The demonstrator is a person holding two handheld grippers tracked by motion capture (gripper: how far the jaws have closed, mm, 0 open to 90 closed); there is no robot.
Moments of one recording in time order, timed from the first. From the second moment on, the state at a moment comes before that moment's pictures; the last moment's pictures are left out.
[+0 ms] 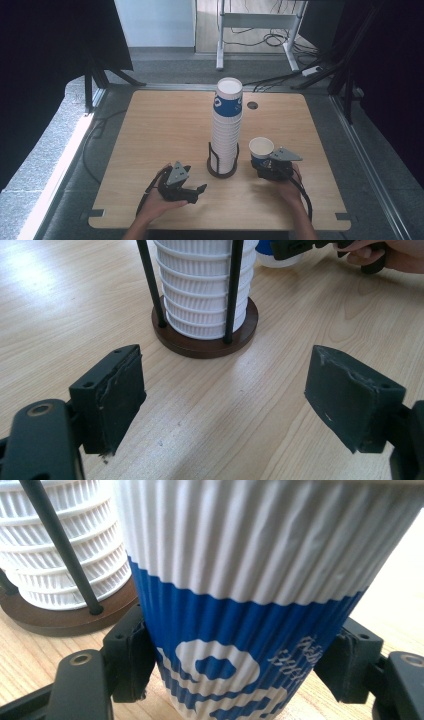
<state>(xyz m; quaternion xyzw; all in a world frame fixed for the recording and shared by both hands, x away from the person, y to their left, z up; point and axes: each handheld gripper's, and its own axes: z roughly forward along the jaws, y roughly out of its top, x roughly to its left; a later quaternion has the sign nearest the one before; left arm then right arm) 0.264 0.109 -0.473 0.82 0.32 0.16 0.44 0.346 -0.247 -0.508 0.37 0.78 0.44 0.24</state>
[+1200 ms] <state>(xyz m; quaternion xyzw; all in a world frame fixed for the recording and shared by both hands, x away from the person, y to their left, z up) 0.264 0.109 -0.475 0.82 0.32 0.16 0.44 0.351 -0.247 -0.515 0.40 0.80 0.38 0.24</state>
